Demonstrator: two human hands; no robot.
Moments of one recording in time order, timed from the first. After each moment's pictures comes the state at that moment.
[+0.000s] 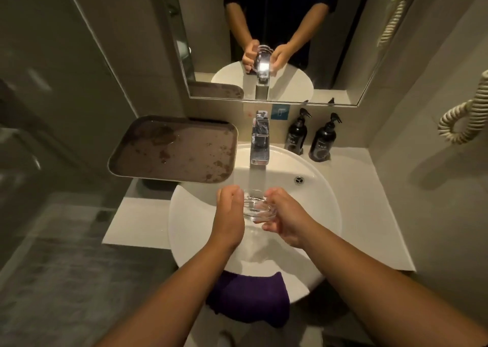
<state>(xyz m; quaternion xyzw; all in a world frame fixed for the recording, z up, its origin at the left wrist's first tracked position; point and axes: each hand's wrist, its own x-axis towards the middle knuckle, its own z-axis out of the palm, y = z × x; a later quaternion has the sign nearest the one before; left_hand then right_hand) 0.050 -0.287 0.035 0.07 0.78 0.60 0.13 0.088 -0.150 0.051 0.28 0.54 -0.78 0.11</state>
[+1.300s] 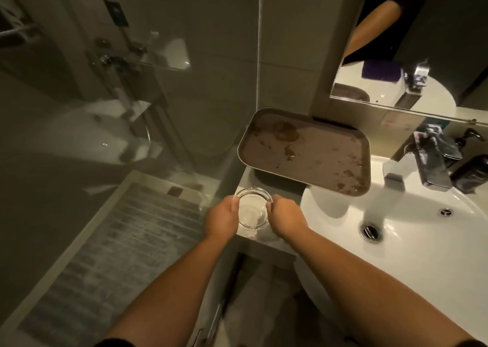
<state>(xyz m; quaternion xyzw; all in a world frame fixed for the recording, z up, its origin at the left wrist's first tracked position) -0.074 -0.581 -0.028 -0.03 0.95 0.32 0.05 -0.060 -0.423 -0.005 0.10 0.96 -0.24 0.12</state>
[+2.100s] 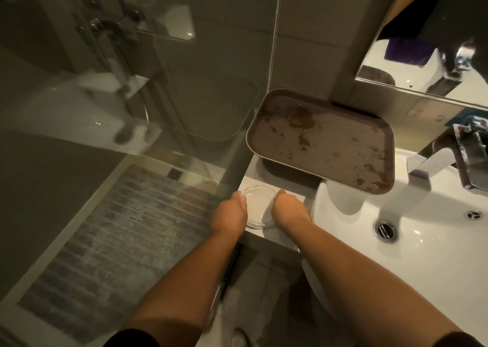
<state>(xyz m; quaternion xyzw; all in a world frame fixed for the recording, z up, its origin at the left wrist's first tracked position) -0.088 -0.576 -0.070 -0.02 0.97 0.23 0.10 -0.096 -0.431 -0.040 0.15 0.93 -0.16 0.28</state>
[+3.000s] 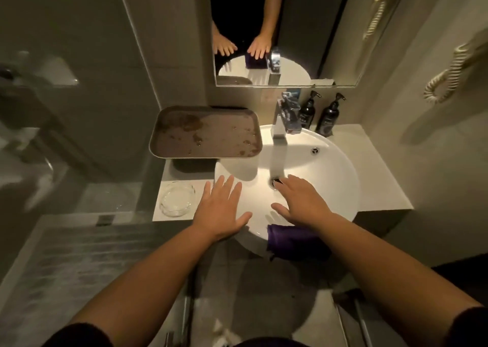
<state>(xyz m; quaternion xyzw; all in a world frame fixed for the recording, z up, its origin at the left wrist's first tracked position) 0.031 -0.469 0.023 0.40 0.92 0.00 0.02 0.140 -0.263 0.056 0.06 1.00 -0.02 0.04</state>
